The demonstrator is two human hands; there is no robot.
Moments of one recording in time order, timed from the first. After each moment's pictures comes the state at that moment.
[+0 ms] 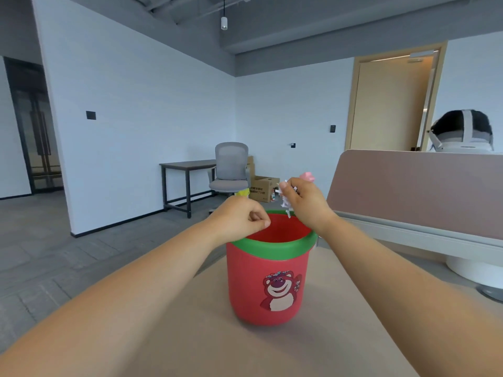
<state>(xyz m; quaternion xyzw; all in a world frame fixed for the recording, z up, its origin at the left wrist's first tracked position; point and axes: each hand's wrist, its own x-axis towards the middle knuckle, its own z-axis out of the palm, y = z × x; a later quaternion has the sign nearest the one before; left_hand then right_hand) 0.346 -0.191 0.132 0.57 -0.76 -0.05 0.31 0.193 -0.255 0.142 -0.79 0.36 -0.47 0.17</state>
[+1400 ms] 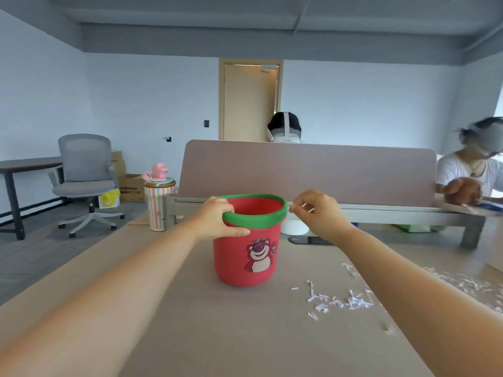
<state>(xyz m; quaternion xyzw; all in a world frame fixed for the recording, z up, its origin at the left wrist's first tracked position) 0.122 -0.258 0.096 0.40 -0.88 -0.04 0.26 -0.103 -0.165 0.113 -0.67 0.61 -0.42 -0.02</state>
